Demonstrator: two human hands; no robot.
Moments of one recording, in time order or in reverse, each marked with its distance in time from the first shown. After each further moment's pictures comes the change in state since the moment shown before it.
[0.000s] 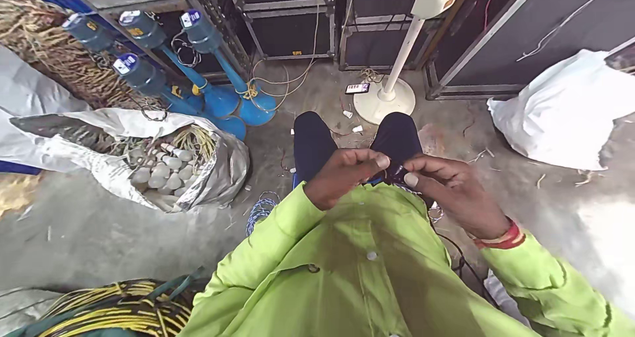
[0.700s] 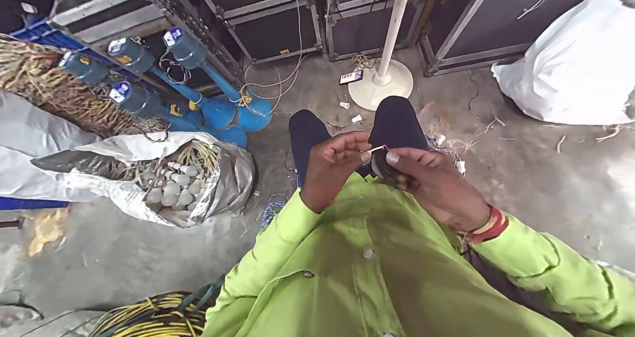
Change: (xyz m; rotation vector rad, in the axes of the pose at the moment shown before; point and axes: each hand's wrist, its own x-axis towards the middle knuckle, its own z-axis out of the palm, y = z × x) left_hand -0.001 -0.009 -0.004 0.259 0.156 0.232; right_hand -0.004 -0.003 0.034 0.467 0.263 0.451
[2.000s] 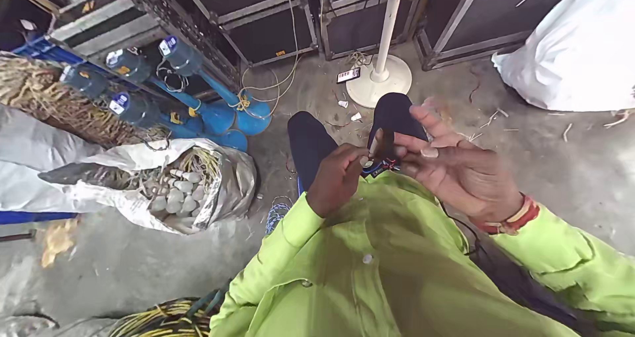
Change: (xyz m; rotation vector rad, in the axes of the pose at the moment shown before) left_hand 0.002 -0.029 -0.002 0.483 -0.131 0.151; right_hand 0.005 -0.014 -0.024 0.434 -0.281 -0.116
